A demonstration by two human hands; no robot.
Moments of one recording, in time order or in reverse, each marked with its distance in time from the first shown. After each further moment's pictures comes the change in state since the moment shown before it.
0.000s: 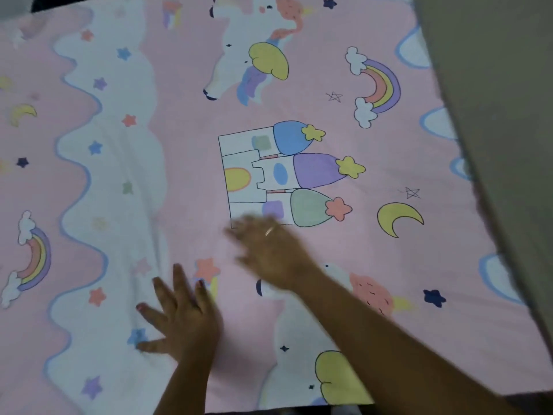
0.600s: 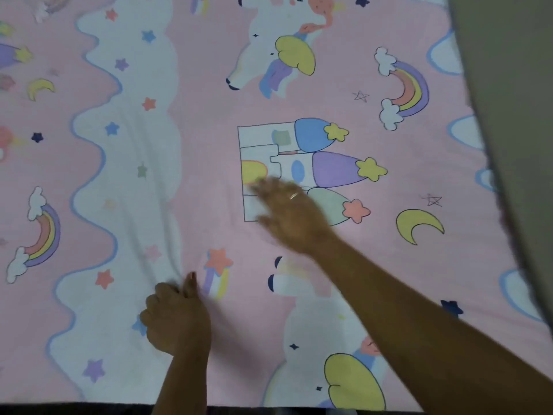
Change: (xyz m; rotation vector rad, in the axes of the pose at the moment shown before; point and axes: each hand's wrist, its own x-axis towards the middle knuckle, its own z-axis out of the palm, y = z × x) left_hand 0.017 -0.016 -0.009 -0.089 0.276 -0.094; right_hand 0.034 0.034 0.001 -0.012 0.105 0.024
